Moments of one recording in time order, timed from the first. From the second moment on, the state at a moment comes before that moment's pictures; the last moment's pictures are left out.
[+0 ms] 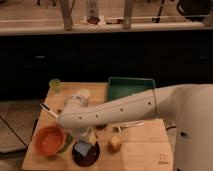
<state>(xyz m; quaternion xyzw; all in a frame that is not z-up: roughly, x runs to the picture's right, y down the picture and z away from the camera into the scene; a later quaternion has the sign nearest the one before) -0.110 0.255 0.691 -0.29 -0.21 -0.56 0.75</state>
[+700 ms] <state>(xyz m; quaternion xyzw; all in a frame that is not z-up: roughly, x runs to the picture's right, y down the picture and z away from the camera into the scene) -0.096 0.290 0.671 -0.29 -0.25 -0.58 0.72</state>
